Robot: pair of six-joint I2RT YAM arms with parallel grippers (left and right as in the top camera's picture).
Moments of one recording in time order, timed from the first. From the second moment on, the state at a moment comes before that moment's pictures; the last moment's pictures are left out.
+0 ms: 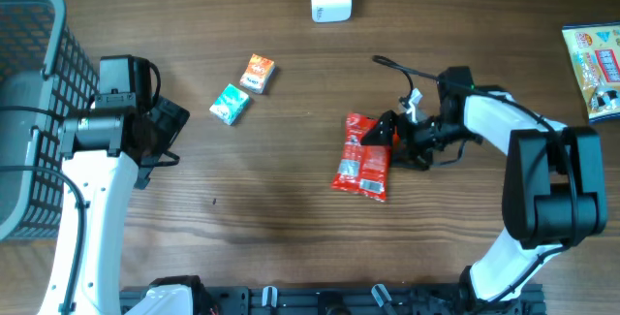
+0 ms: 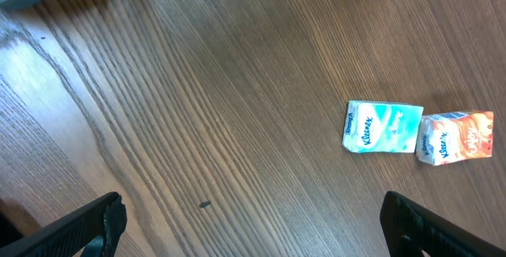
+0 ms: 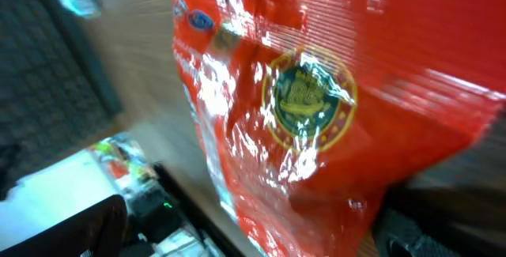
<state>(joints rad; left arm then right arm) 0.05 1.30 1.20 -1.17 -0.17 -0.99 0.05 1.91 0.99 -0.70 -0.90 0.20</state>
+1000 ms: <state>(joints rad) 0.04 1.30 1.19 -1.02 -0.04 -0.95 0.16 1.88 1.07 -0.57 -0.68 0.42</state>
